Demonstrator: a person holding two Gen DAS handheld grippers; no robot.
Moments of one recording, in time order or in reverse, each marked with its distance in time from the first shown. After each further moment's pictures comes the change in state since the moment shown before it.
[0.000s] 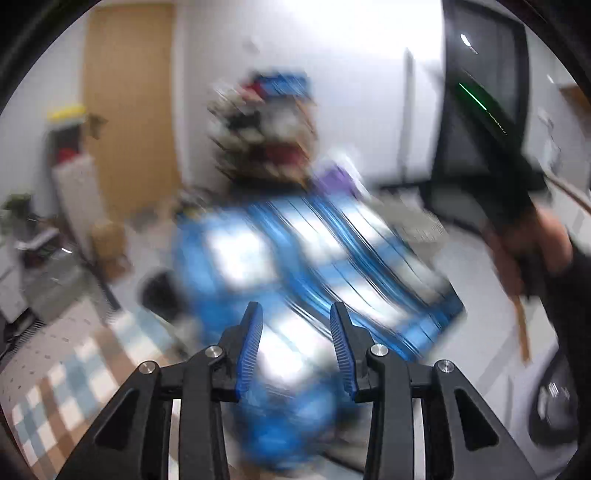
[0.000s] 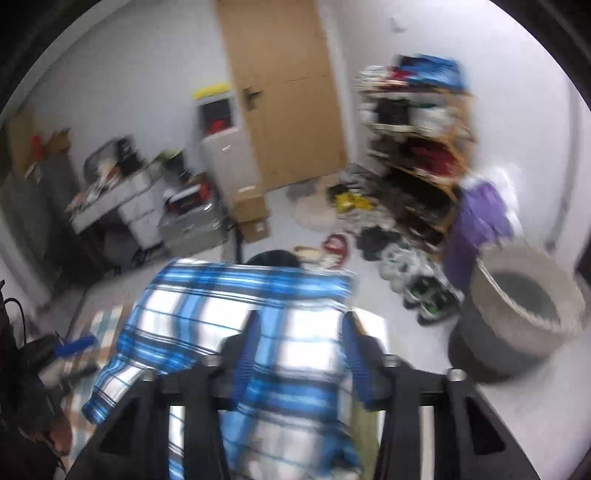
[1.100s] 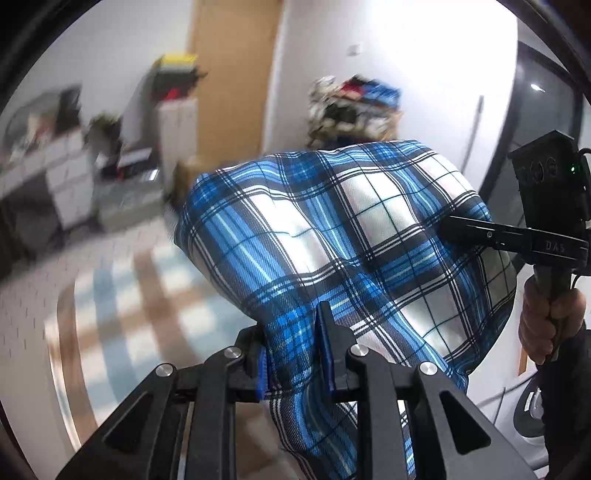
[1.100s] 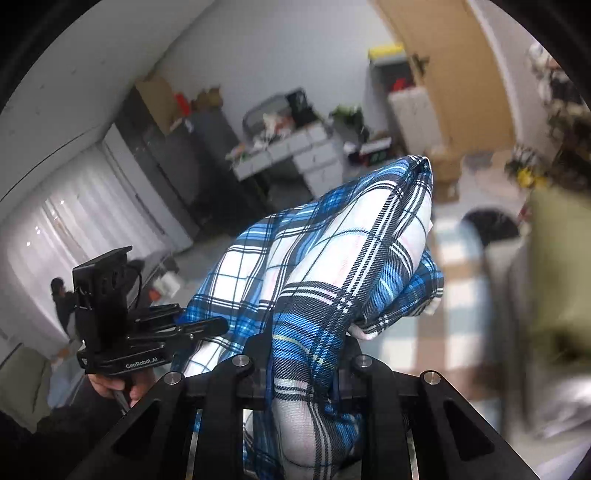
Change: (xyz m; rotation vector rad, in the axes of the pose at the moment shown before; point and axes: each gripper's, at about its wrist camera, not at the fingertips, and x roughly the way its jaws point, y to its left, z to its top) left arm -0.237 0.109 -0.115 -0.256 -0.078 0.179; right arm -0.115 0.257 -0.100 -0.078 -0.071 0.630
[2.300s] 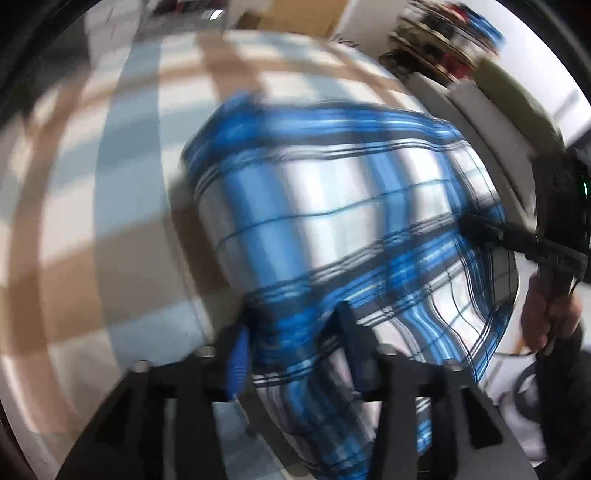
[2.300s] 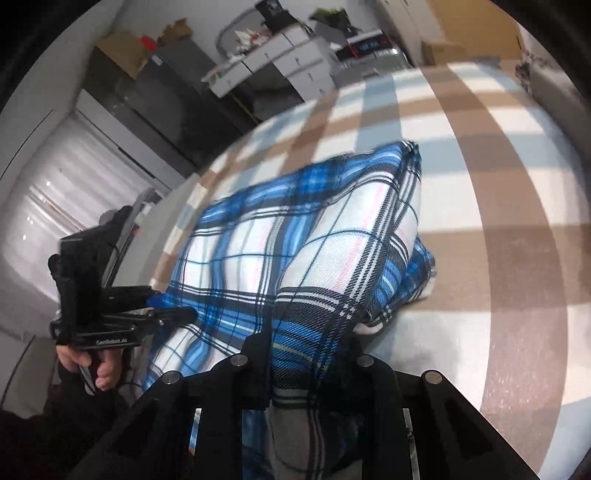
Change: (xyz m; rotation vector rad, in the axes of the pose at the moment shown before) left arm 0.101 0.143 -0.222 -0.399 0.465 0.031; right arm 0.229 -0.050 -0.198 0.143 0.400 0.084
